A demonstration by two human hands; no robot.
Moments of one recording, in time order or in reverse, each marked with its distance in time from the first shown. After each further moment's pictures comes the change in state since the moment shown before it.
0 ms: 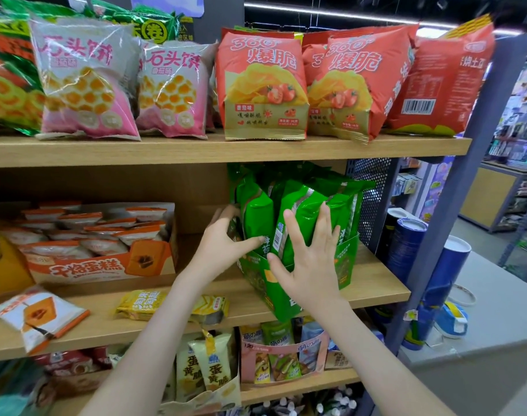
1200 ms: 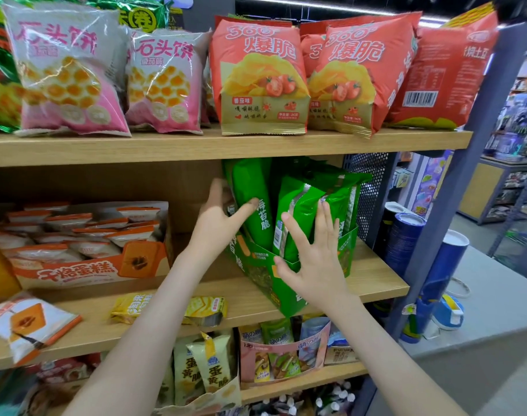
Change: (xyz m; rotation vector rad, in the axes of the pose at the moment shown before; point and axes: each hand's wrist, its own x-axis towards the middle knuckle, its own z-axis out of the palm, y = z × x) left_hand 0.019 0.022 -0.007 -0.179 0.108 0.025; right_hand 0.001 0.016 -0.001 0.022 -0.071 -0.051
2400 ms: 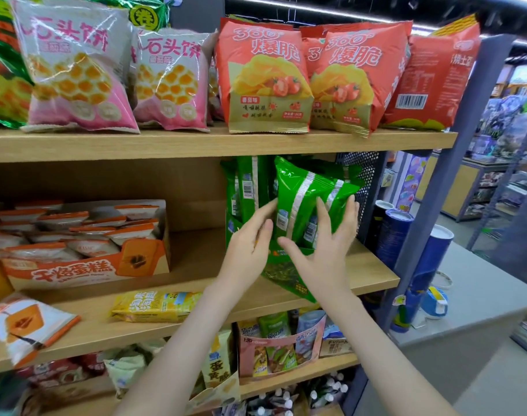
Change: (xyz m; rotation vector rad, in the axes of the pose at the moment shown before) left_hand -0.049 -0.001 0.034 -0.083 -0.164 0.196; right_hand 0.002 -0.025 -0.015 0.087 0.140 0.353
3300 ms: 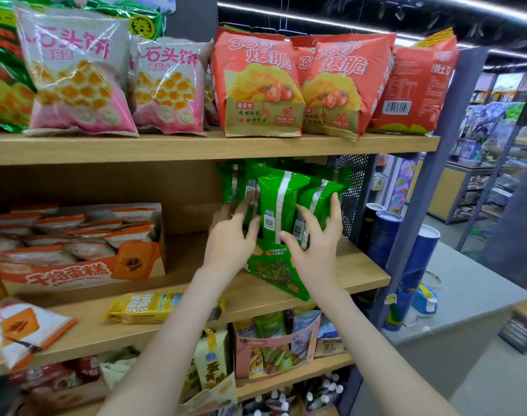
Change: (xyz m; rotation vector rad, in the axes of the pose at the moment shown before) left_hand 0.022 -0.022 -0.014 0.463 0.079 -0.092; right_hand 0.005 0.006 0.007 0.180 0.045 -0.012
